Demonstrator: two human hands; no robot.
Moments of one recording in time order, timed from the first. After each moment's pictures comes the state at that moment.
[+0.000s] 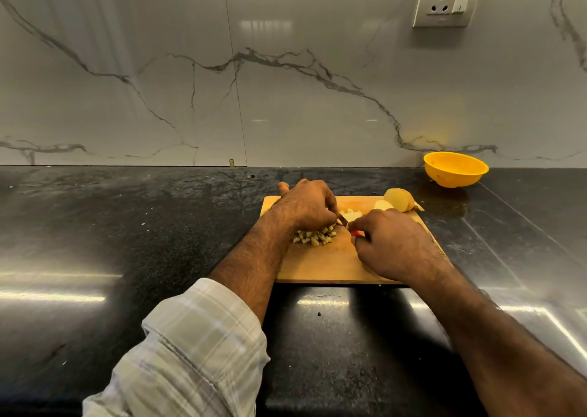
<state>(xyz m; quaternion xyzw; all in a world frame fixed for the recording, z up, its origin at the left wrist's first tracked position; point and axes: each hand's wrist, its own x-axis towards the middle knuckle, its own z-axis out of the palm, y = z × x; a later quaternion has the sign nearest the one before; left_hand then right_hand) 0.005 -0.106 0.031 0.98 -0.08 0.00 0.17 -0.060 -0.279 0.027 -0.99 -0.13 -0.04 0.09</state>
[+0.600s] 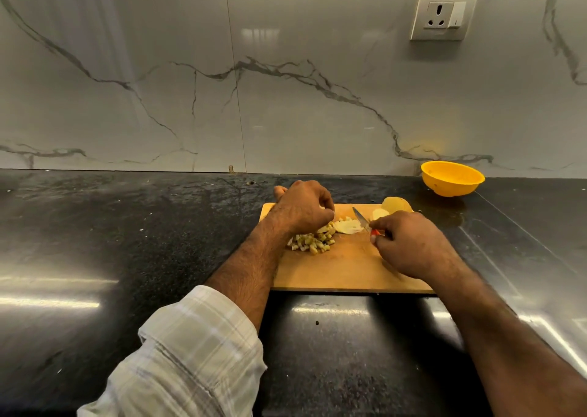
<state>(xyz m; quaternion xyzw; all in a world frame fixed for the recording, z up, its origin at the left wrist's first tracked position) 0.013 -0.097 0.024 0.97 -0.10 0.10 0.22 -0.039 -0.312 0.023 -0.98 -0.10 -0.07 0.14</state>
